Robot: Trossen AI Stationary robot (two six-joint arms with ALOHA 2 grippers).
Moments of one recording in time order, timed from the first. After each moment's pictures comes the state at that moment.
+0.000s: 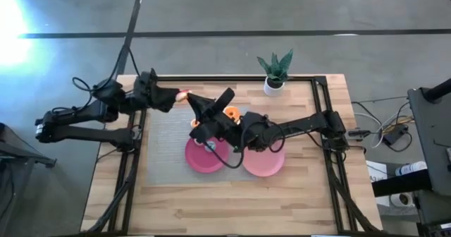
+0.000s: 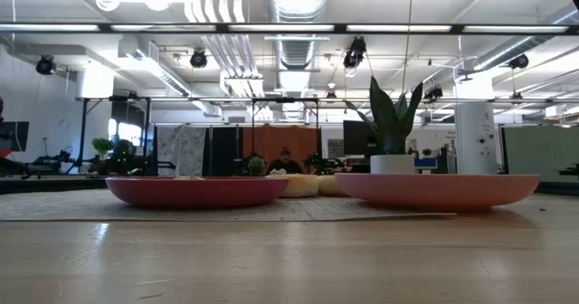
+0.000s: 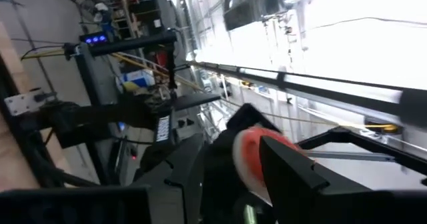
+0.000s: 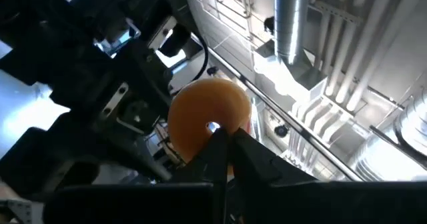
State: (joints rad) left arm 0.17 0.72 0.84 0.25 0.10 -1.39; right arm 0.21 2.04 1.94 0.62 0.77 -1.34
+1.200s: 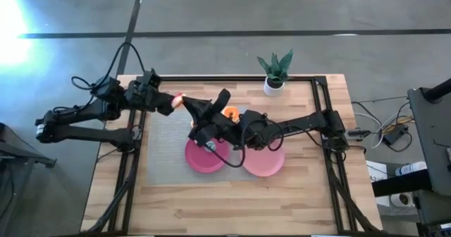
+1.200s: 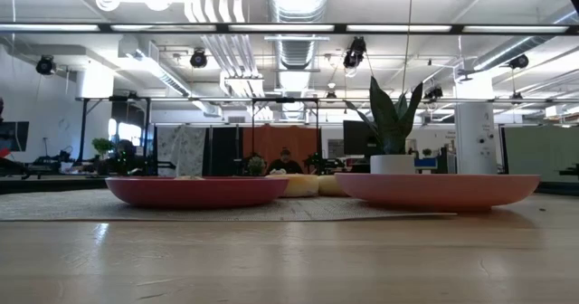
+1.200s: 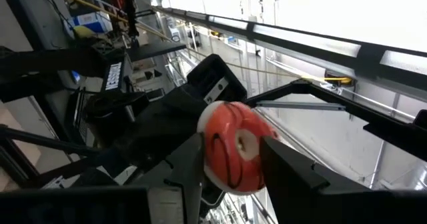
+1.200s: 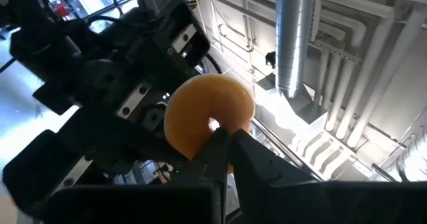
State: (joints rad) left arm 0.20 0.76 0.86 0.36 0.36 -1.47; right arm 0.19 2.04 1.93 0.64 0.63 -1.39
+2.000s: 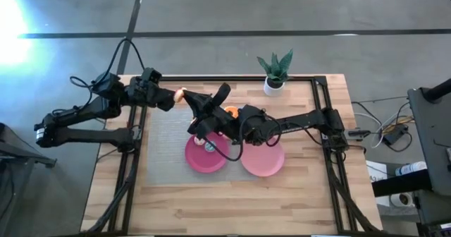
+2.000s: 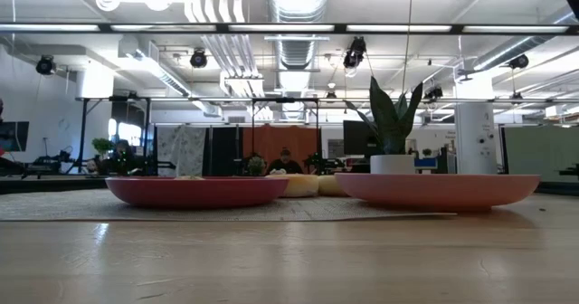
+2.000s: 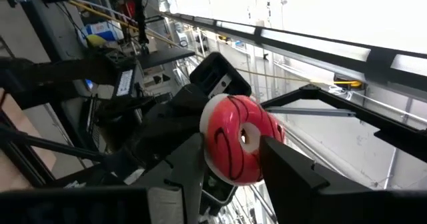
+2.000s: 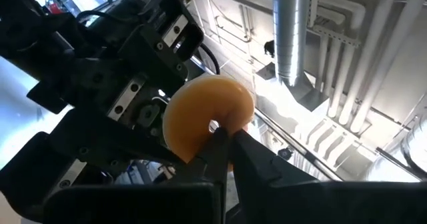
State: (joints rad) left arm 0.30 0.76 0.86 0.34 0.44 -1.48; right arm 0.15 2.04 1.92 0.65 0.63 -1.31
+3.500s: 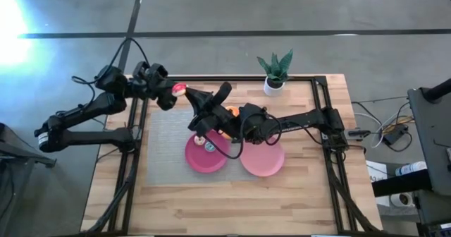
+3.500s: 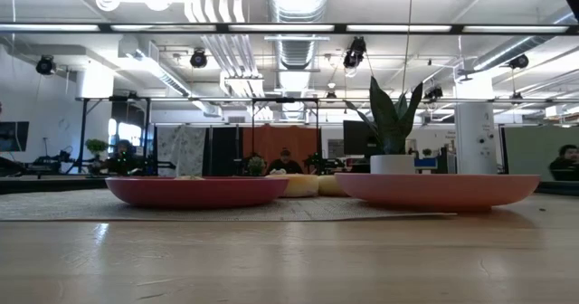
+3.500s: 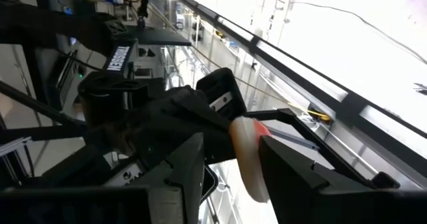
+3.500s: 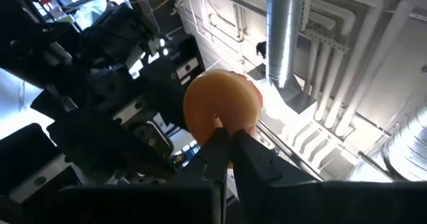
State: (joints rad) left arm 0.47 0.81 0.86 0.45 0.62 -1.88; right arm 0.15 2.04 1.92 0.67 0.63 -1.39
